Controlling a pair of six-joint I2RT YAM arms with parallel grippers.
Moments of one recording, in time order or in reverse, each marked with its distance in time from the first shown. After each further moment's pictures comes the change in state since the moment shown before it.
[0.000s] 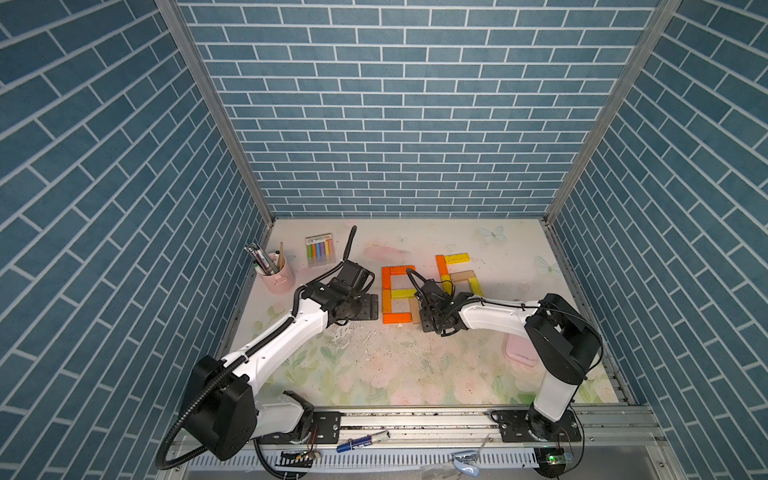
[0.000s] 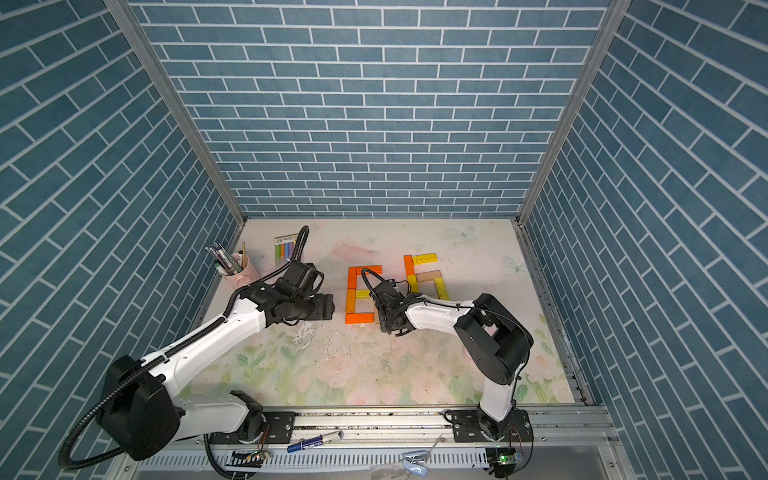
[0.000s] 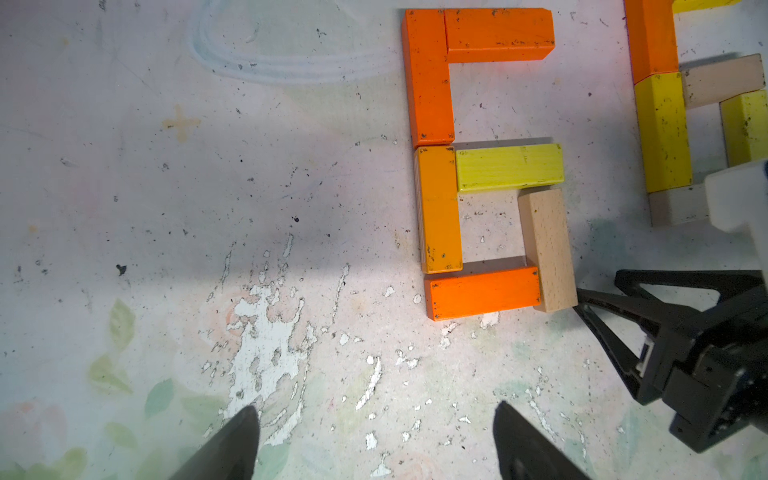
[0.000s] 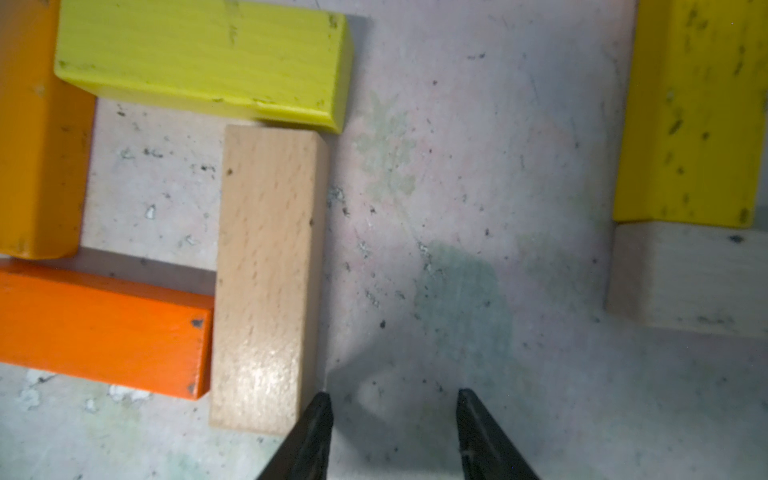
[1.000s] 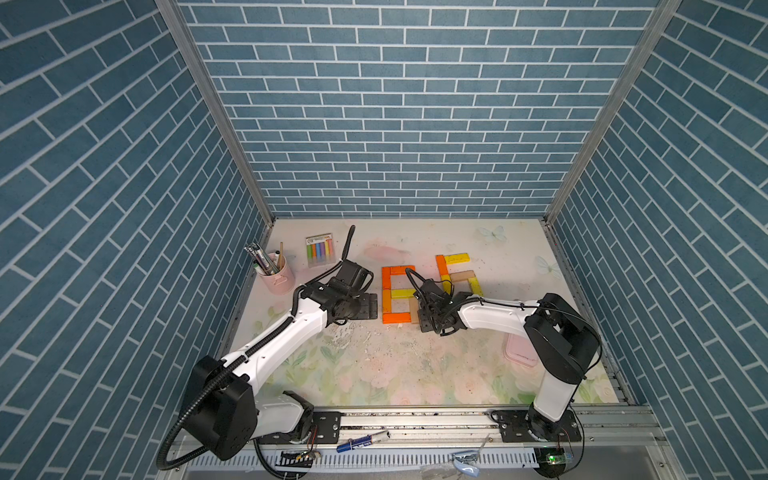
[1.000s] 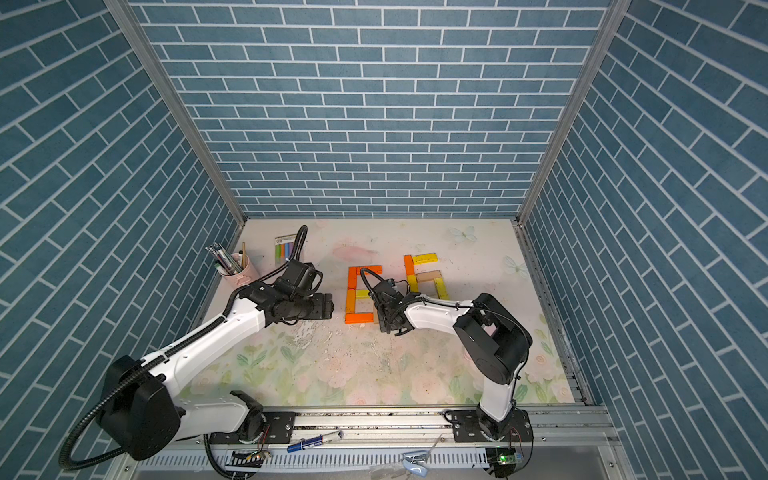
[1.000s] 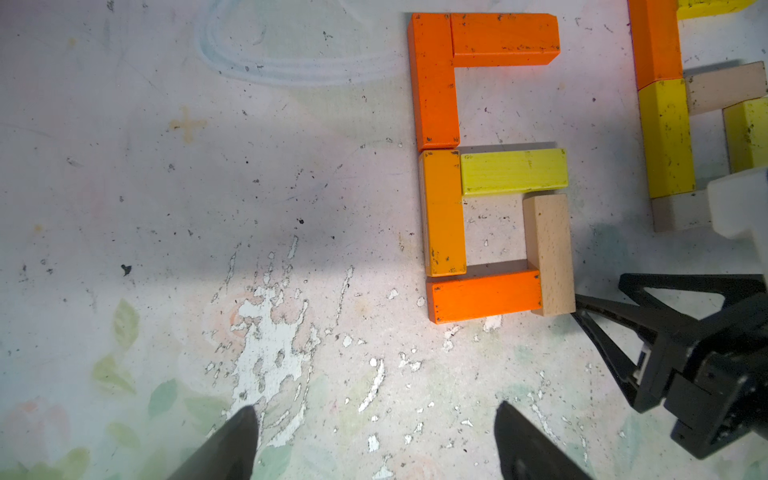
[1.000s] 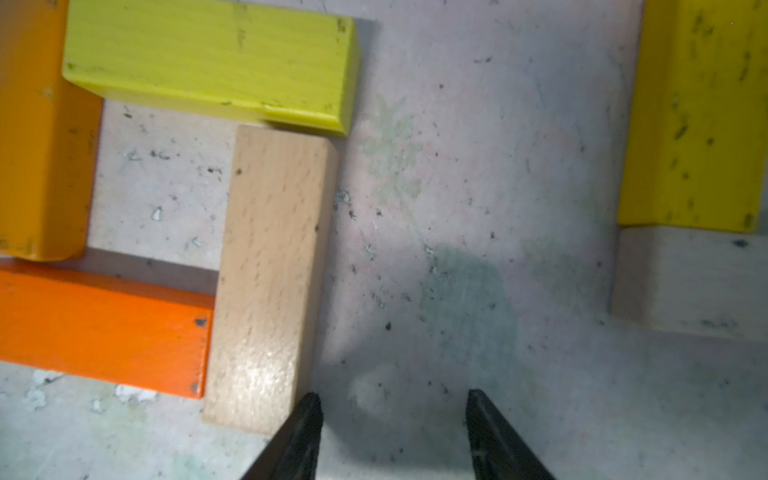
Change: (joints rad) left arm 0.012 0.000 0.000 0.000 0.001 0.005; right arm 0.003 0.002 0.016 -0.018 0.008 -0.001
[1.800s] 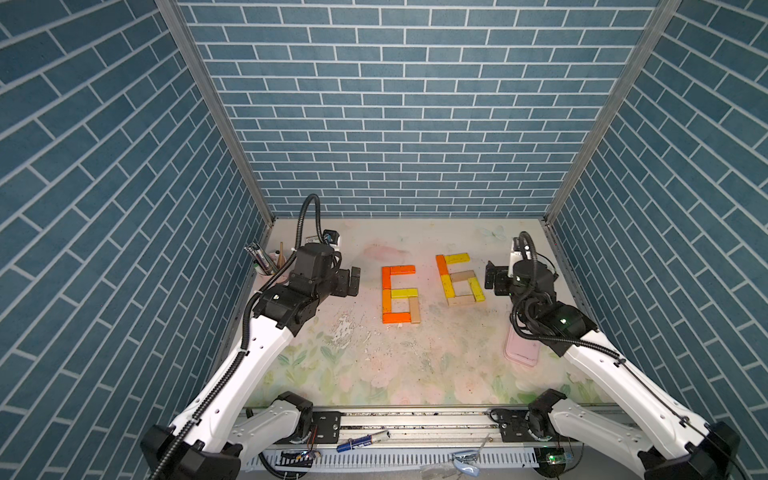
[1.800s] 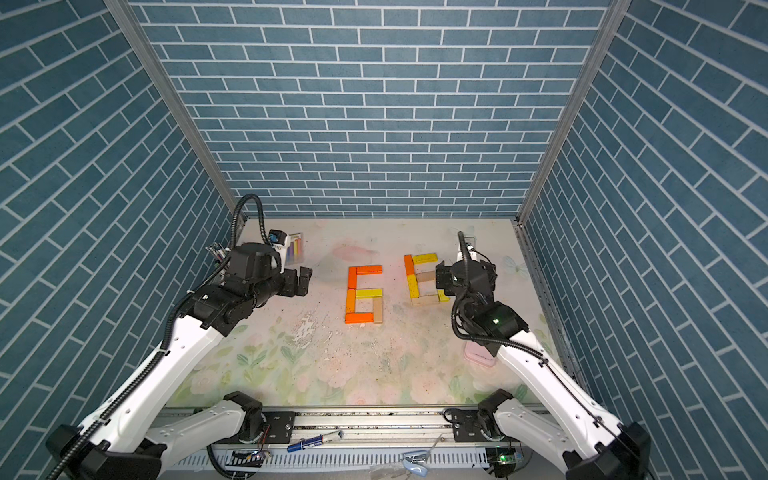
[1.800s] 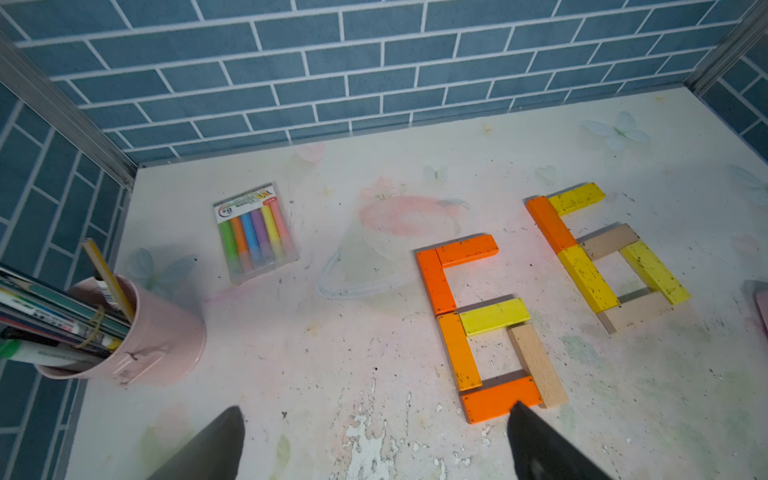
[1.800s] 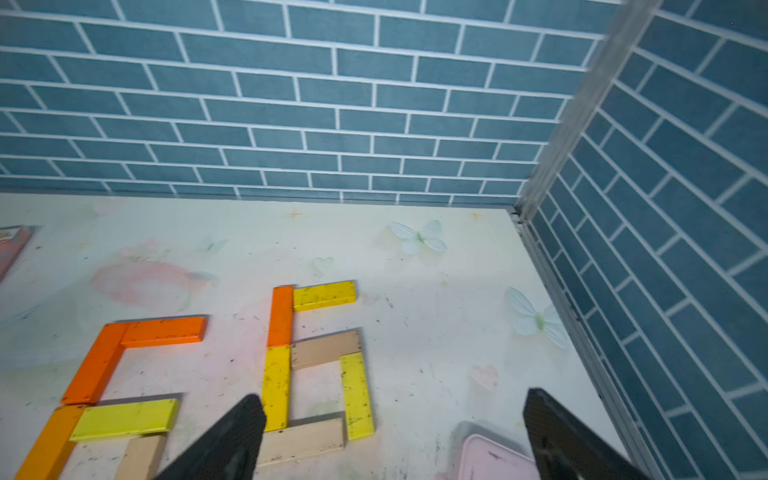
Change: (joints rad) left arm 0.127 -0.264 0.112 0.100 -0.109 0.377; right arm -0.340 -0.880 -0.202 0.091 0.367 -0.425
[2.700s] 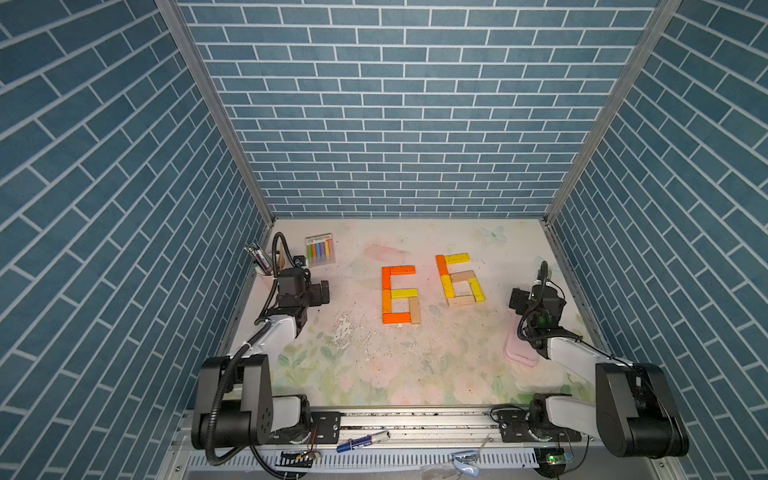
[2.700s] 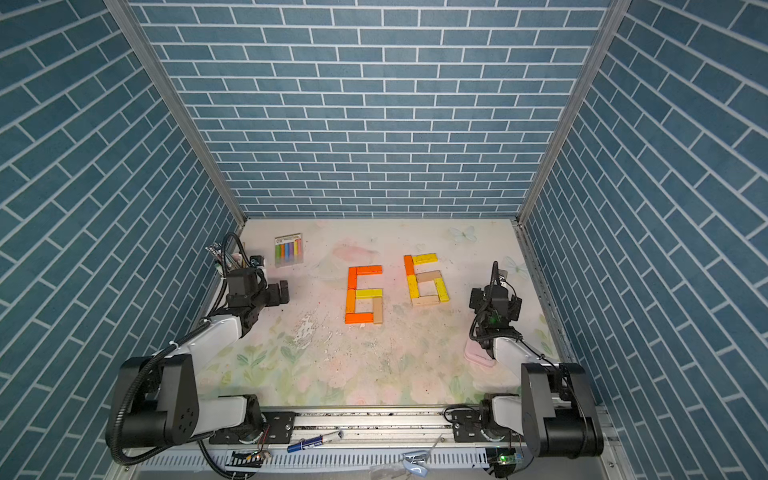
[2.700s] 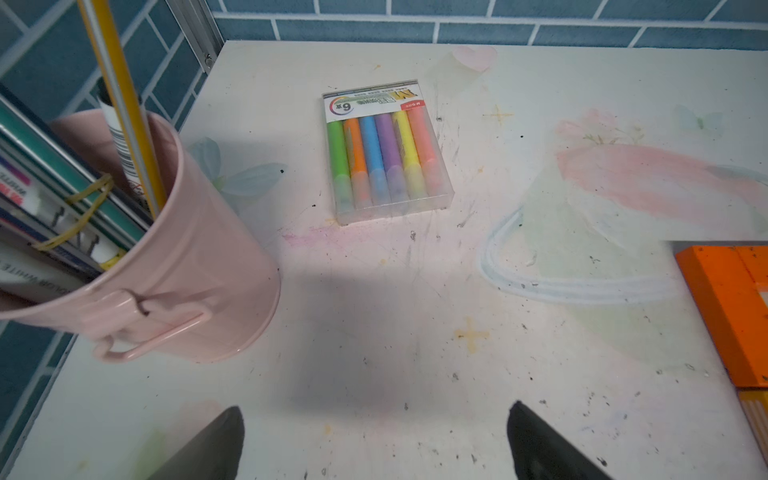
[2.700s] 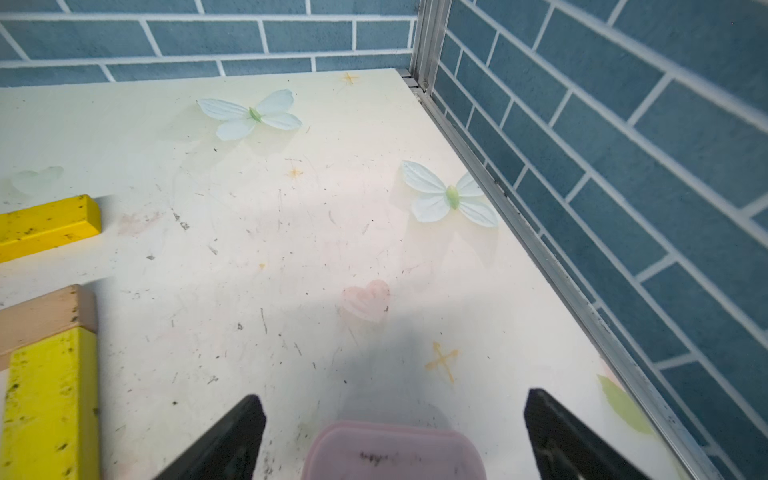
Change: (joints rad) left arm 0.427 0.301 -0.493 0.762 0.126 0.103; right arm -0.483 0.367 -0.471 0.726 -0.210 -0.060
